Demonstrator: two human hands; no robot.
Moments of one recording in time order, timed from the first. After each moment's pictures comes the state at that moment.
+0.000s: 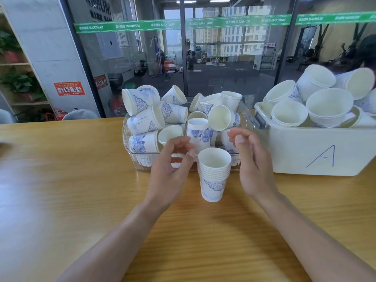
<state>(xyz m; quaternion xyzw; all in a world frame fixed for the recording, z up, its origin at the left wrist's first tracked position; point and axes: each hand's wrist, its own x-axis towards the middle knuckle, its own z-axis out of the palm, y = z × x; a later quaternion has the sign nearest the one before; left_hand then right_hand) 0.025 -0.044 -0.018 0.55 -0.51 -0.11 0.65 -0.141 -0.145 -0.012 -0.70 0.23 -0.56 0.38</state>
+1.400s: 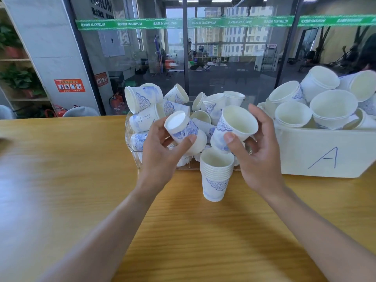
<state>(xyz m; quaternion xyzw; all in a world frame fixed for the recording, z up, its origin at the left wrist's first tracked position) 0.043 -0.052 0.010 0.52 -0.45 -0.12 0.71 -0.139 -0.143 0.006 -0.69 0.18 -0.60 0.36</state>
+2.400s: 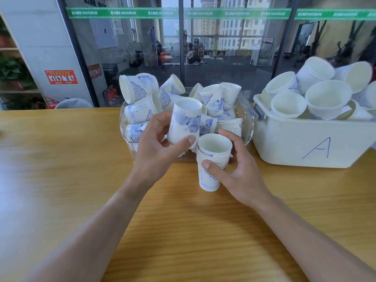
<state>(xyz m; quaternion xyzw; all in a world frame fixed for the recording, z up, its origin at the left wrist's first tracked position) 0.045 -0.035 0.005 0.52 -0.50 -0.17 0.67 -0.145 -0.121 -0.033 -0.78 0.24 -0.43 0.39</state>
